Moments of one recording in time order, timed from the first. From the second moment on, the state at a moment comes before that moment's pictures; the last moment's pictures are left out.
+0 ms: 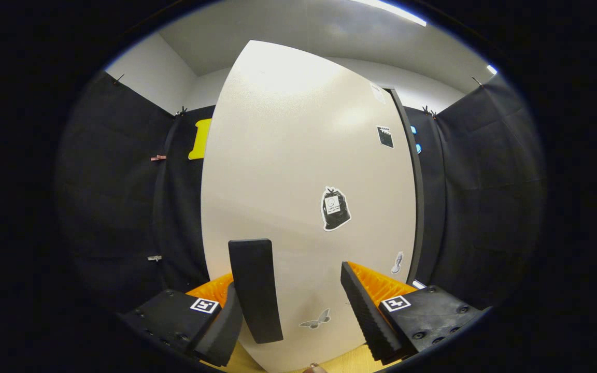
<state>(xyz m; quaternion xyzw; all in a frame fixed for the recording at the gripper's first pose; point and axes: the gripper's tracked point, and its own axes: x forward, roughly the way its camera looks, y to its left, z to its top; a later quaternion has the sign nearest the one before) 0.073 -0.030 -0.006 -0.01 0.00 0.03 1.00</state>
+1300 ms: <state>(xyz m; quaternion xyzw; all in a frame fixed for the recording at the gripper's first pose) 0.116 0.016 -0.006 -0.02 -0.02 0.07 1.00</state>
